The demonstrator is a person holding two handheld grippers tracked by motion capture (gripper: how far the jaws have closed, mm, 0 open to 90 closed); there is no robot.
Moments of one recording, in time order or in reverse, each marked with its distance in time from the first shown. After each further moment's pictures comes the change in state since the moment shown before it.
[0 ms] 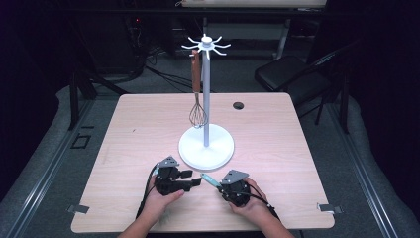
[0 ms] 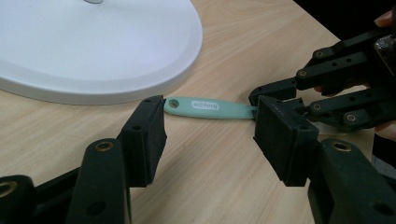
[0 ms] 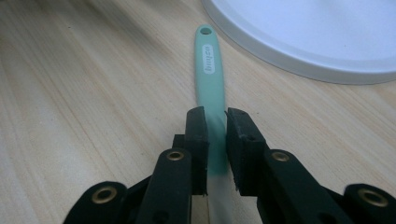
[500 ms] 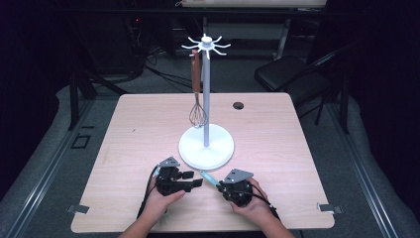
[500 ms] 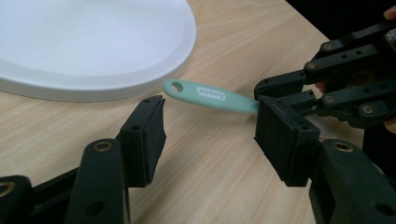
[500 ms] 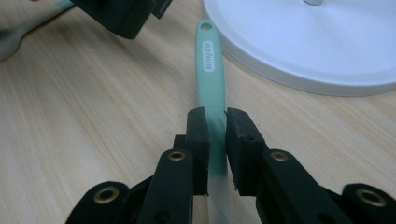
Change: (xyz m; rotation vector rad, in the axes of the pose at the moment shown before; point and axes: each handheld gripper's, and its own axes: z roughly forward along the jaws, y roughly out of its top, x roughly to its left) left arm 0.001 -0.002 0.004 0.009 -0.033 -0.030; right arm -0.002 0.002 -0.010 -0.074 0.040 0.029
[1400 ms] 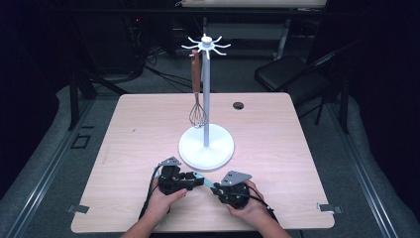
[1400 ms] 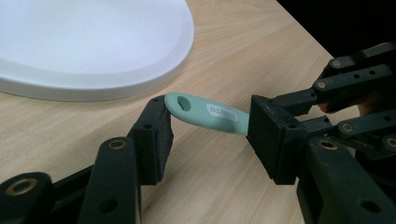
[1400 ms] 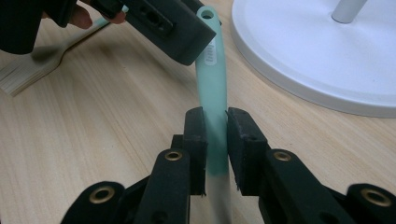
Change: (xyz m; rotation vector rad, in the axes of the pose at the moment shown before) left arm 0.001 0.000 0.006 -0.020 -0.017 -0.051; right arm 0.011 0.003 0.002 -0.037 0.064 -0.011
